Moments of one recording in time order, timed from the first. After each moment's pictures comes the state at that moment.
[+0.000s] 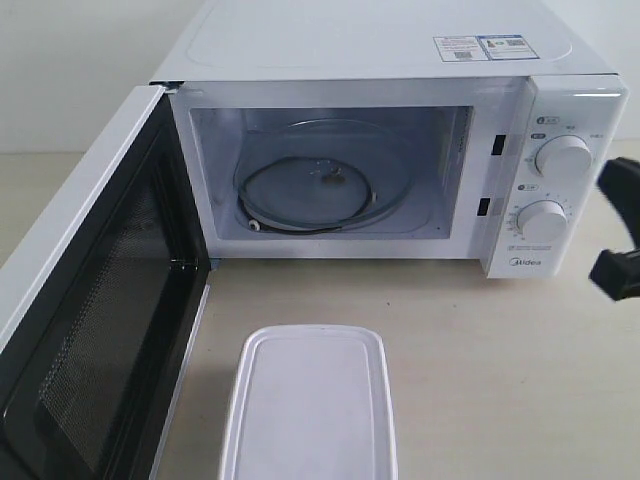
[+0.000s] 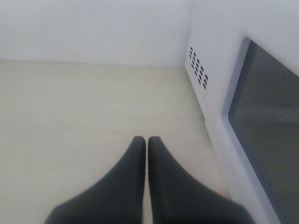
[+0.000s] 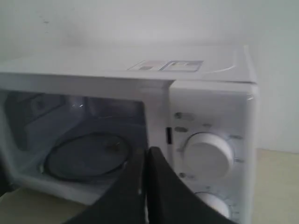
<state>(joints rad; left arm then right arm) -0.04 0.00 0.00 -0.07 0.29 0.01 -0.03 1.02 -0.16 -0.42 -0.81 0.37</state>
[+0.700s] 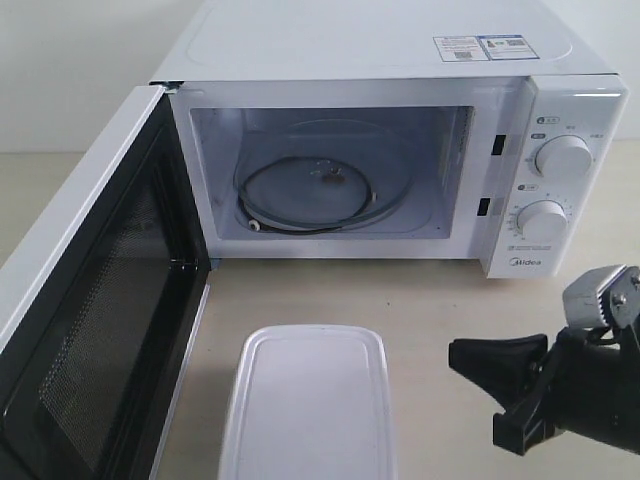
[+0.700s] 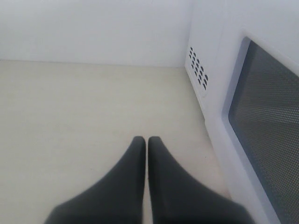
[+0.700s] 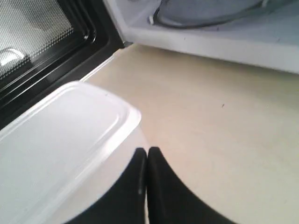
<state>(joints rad) -0.04 0.00 0.00 -0.07 0.29 0.01 -0.03 1.77 -0.16 -0.85 -1.20 0.41</state>
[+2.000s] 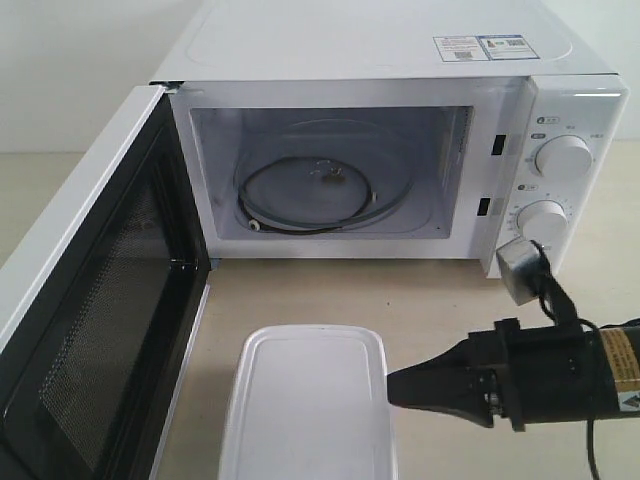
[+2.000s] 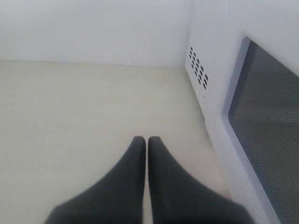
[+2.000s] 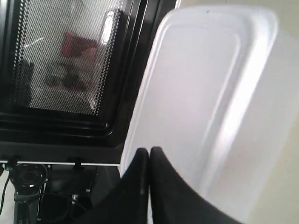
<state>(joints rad) -0.04 0.00 0.00 -0.07 0.29 0.01 0.02 1.81 -0.42 -1.41 -1.20 1.49</state>
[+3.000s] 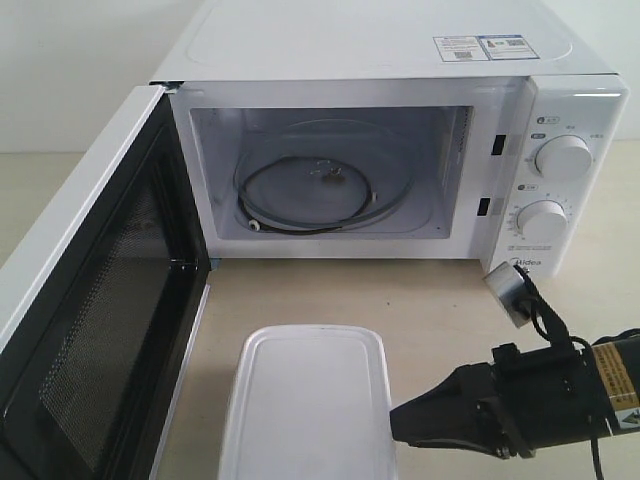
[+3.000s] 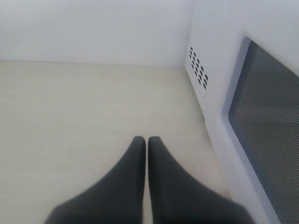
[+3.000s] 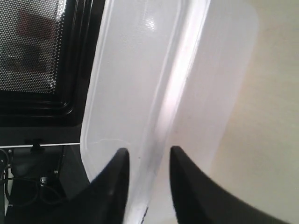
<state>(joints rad) -0.04 0.00 0.00 -0.07 0.29 0.01 0.03 1.81 -0.42 -1.50 -1.07 1.54</state>
